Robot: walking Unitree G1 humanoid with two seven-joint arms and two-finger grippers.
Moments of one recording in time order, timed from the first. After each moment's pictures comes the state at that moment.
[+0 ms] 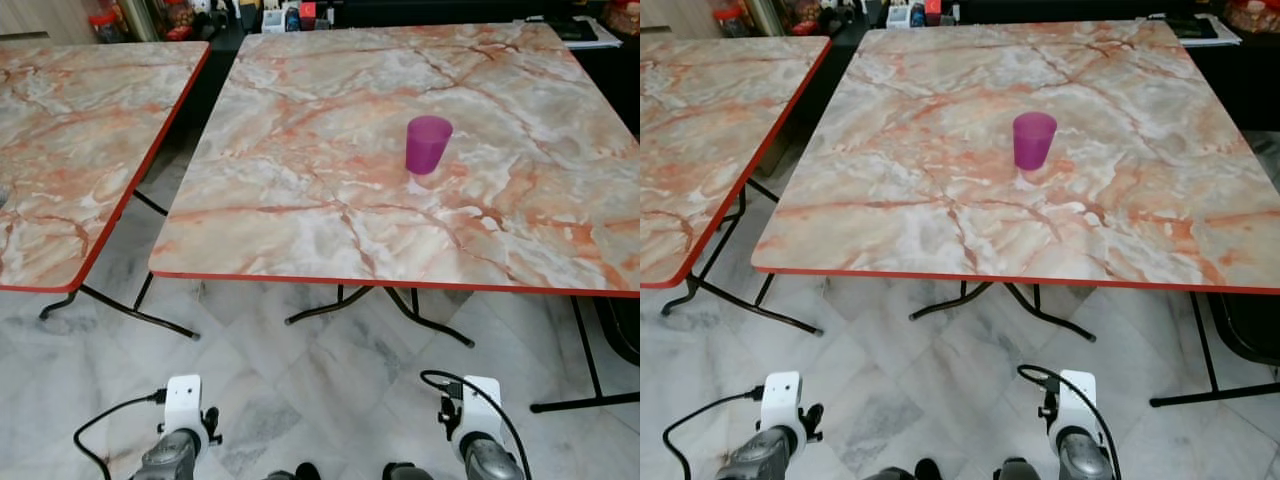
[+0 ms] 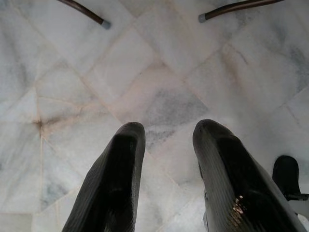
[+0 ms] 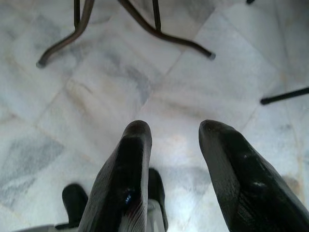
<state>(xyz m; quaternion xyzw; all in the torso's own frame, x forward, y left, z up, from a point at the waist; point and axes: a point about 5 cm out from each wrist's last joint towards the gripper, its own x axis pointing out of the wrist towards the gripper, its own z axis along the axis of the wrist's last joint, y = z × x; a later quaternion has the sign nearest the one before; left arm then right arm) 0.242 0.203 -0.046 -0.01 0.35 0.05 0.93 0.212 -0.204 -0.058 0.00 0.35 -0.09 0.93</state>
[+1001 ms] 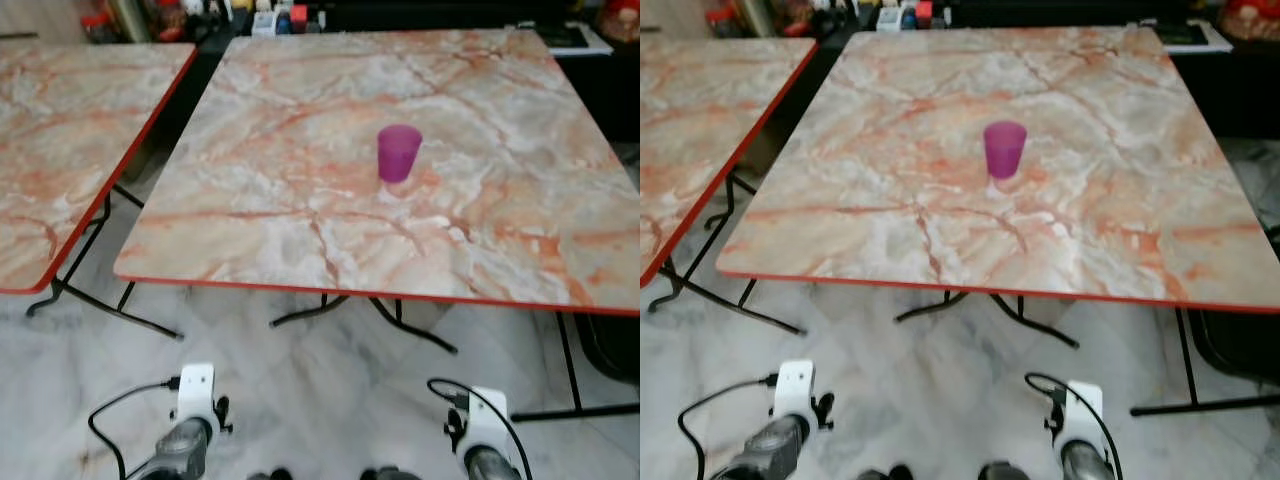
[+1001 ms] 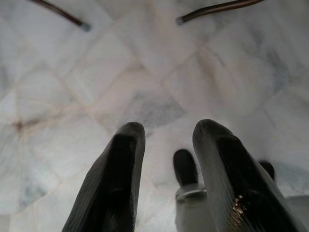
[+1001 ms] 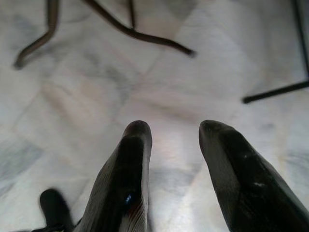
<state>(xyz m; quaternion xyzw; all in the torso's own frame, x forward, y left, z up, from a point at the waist) 0.244 0.195 -0.046 -0.01 0.35 0.05 0.94 0.205 -0.201 -0.066 0.02 0.36 -0.11 0.92</state>
